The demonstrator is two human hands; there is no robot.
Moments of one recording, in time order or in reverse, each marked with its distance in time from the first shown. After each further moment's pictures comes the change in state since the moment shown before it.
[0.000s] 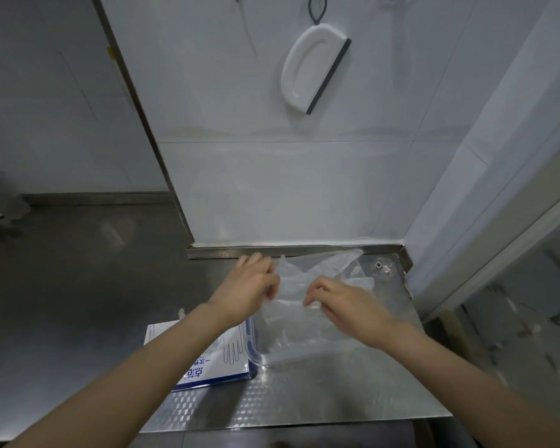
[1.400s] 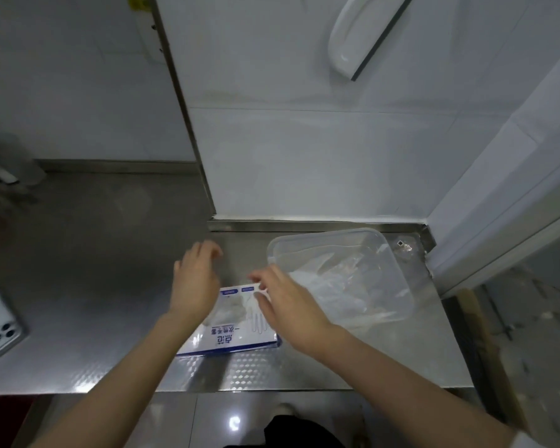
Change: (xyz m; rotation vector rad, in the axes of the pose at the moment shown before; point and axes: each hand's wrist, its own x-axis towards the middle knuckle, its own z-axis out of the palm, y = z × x) left_hand -0.096 -0.050 -0.005 -0.223 0.185 -0.768; right_hand 0.056 -0.145 0.033 0.297 0.058 0.148
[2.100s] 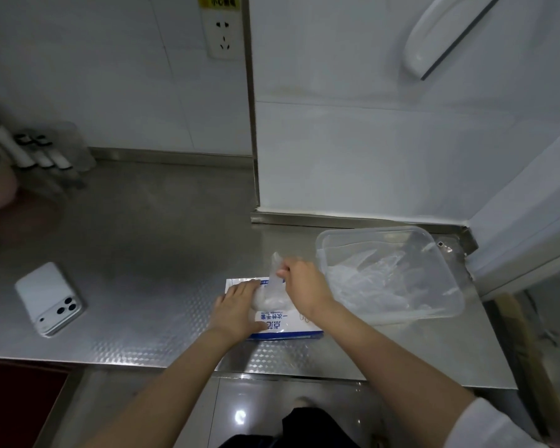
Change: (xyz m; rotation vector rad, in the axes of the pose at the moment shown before) left_hand -0.044 -0.076 0.038 0.108 -0.452 -0.021; right_hand 0.056 -0.016 0.060 -0.040 -0.037 0.329
